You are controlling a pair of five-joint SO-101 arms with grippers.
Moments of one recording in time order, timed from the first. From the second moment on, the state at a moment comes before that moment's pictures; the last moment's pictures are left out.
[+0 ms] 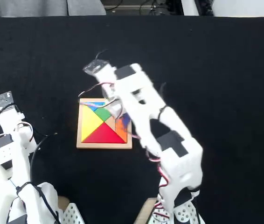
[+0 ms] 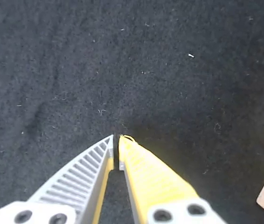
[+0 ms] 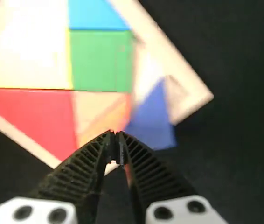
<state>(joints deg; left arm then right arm) -32.4 -37.2 66.5 47.1 -5.8 -25.8 23.1 -5.7 79.7 17.5</state>
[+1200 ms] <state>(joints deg) -32.4 -37.2 66.5 47.1 -5.8 -17.6 32.0 -13.1 78.5 20.4</state>
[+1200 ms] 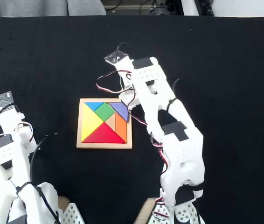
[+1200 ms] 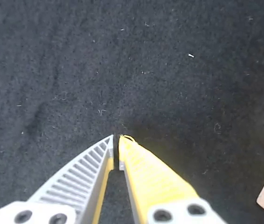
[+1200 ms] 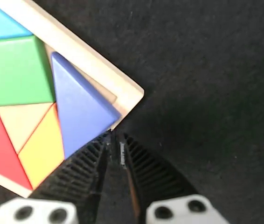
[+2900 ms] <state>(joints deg) -14.4 -50.8 48.2 43.2 -5.8 1.4 -24.1 9.6 75.9 12.2</state>
